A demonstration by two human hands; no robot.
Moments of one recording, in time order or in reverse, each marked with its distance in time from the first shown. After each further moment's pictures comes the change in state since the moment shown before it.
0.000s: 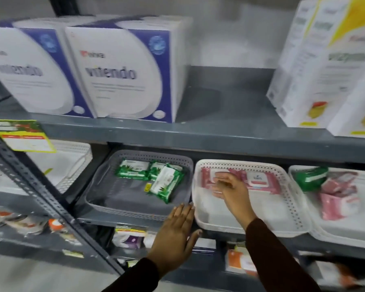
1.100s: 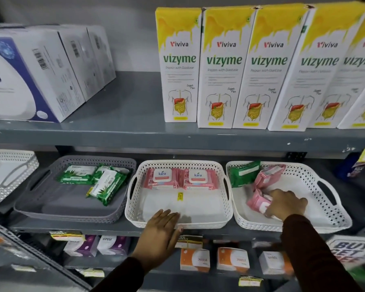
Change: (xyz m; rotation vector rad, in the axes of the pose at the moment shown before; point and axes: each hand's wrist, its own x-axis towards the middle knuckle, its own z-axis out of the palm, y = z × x) left_hand 0.069 0.139 0.067 0.030 0.049 0.062; right_hand 0.012 0.020 -0.354 -1.462 0.147 0.386
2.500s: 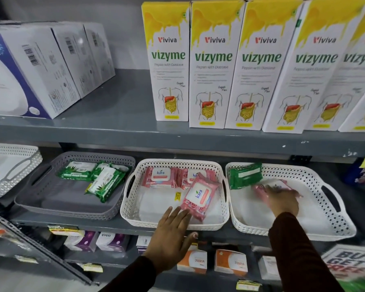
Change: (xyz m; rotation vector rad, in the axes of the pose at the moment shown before) left_hand 0.019 0.040 0.018 0.128 -0.107 -0.008; right_hand 0.039 -0.010 0.021 0.901 0.178 0.341
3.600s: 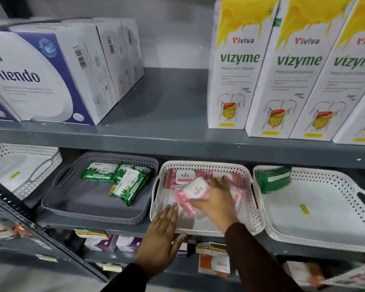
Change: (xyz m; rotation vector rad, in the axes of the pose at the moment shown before) left_hand -0.050 -0.100 -0.017 -0.110 0.022 -0.107; right_hand -0.198 -0.100 0.124 -0.179 -0.343 -0.818
